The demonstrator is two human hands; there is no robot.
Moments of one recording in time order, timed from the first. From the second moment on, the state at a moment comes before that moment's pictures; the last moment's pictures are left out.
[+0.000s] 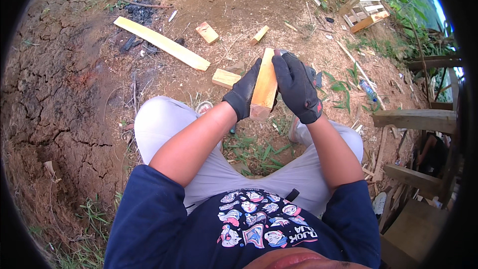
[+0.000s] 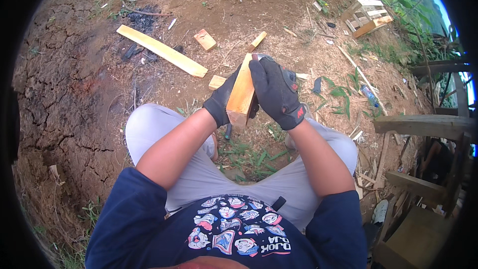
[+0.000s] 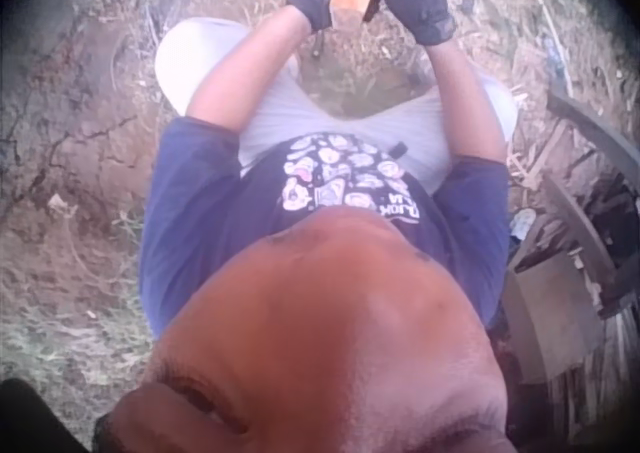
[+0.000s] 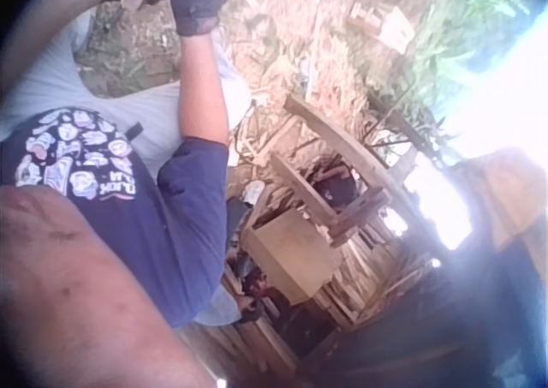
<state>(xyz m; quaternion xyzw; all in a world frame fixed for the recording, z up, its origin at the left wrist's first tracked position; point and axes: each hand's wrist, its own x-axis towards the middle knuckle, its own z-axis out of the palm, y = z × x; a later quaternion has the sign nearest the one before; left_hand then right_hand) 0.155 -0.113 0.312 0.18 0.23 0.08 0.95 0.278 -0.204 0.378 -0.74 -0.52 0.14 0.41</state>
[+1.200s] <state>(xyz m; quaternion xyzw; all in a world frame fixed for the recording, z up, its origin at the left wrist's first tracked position) 0.154 -0.162 0.279 -0.06 0.08 0.10 0.99 0.294 -0.240 0.370 -0.65 -0.74 -0.02 0.17</state>
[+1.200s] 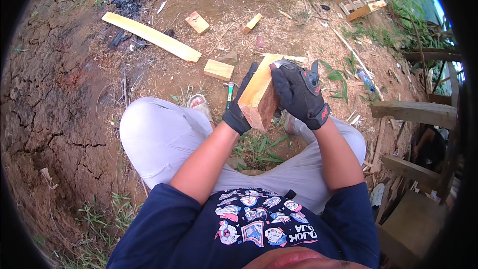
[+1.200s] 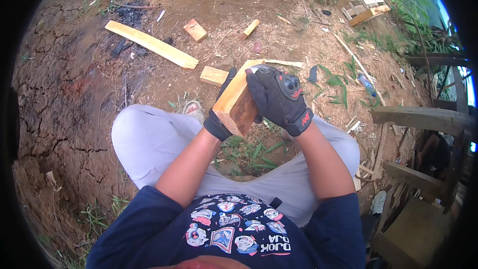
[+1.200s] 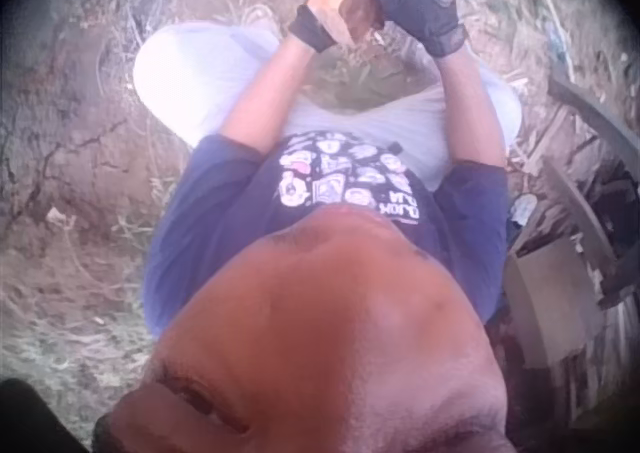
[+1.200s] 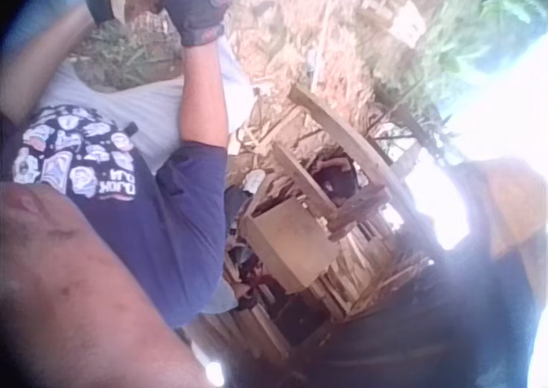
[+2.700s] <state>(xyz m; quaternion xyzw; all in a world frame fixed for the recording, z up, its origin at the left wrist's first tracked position) 0.138 -0.149 0.265 0.03 0.12 0.10 0.99 0.223 -0.254 0.386 -0.66 -0.70 0.07 0.28</state>
